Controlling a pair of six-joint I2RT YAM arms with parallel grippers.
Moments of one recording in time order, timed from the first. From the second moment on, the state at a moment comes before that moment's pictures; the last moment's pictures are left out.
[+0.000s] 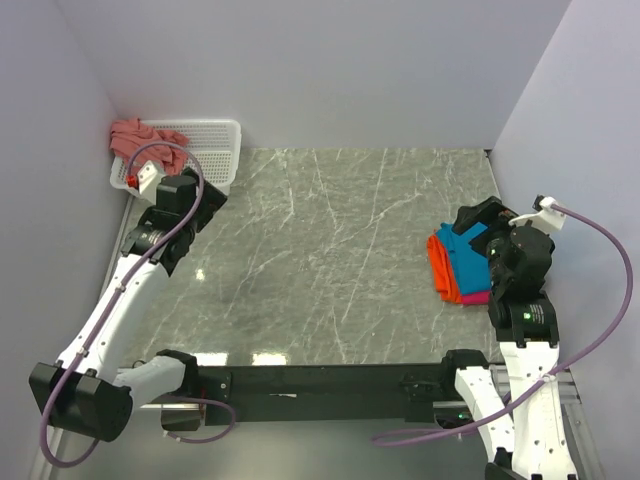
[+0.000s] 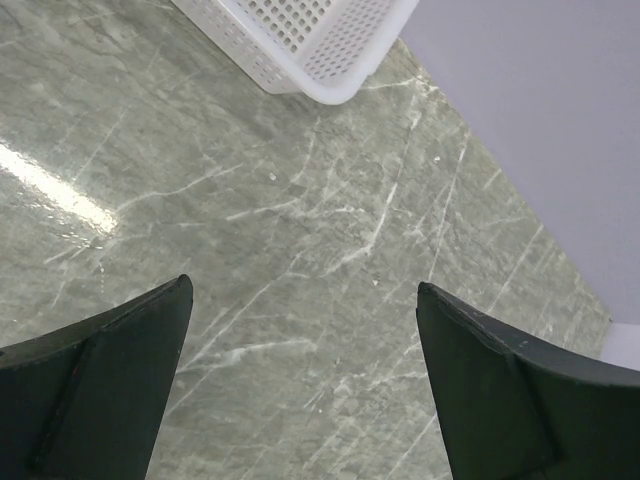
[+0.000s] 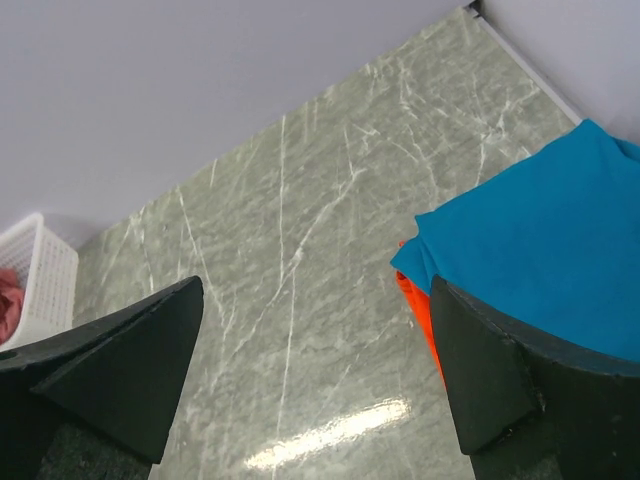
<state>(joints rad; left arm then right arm) -0.25 1.08 1.07 -0.53 -0.38 -0.94 -0.02 0.63 0.90 -0.49 0.19 0.51</state>
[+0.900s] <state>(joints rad) 0.11 1.97 1.93 -0.62 -0.34 -0.83 -0.02 0.65 0.88 -0.44 0.07 0.46</state>
